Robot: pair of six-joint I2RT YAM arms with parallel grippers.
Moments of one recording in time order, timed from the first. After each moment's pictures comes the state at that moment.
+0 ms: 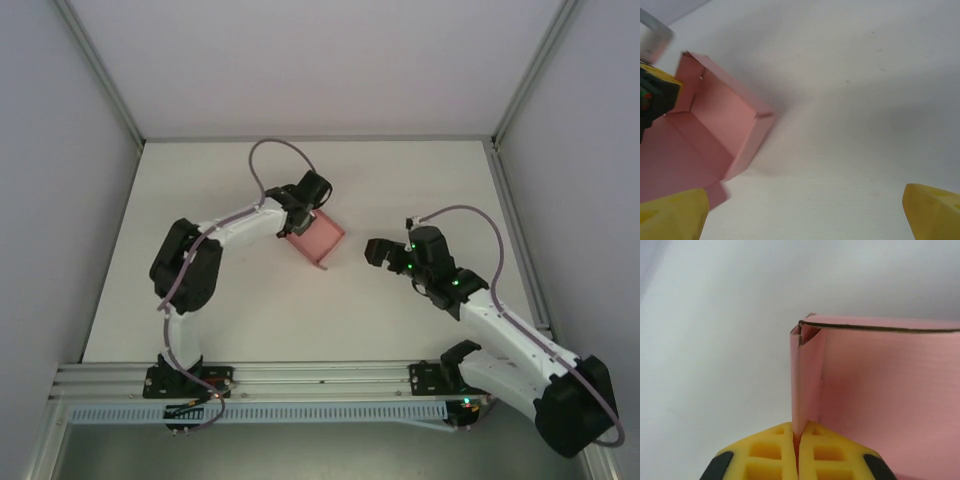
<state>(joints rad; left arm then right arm) -0.74 1.93 1.49 -0.61 -0.55 0.13 0.54 0.96 0.57 -0.24 0.00 0.64</state>
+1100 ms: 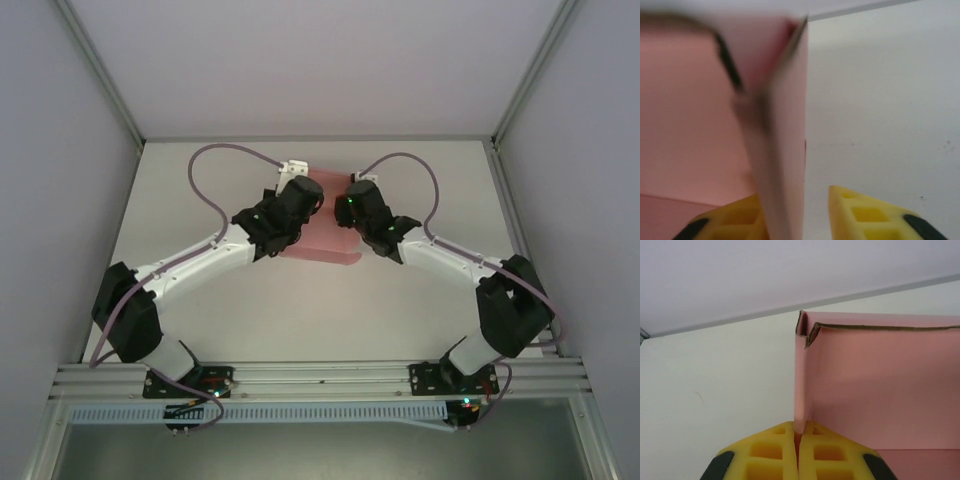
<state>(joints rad) -0.87 1.56 1.29 -0.40 -0.77 -0.31 0.68 1.54 1.05 -0.10 0.26 0.53</state>
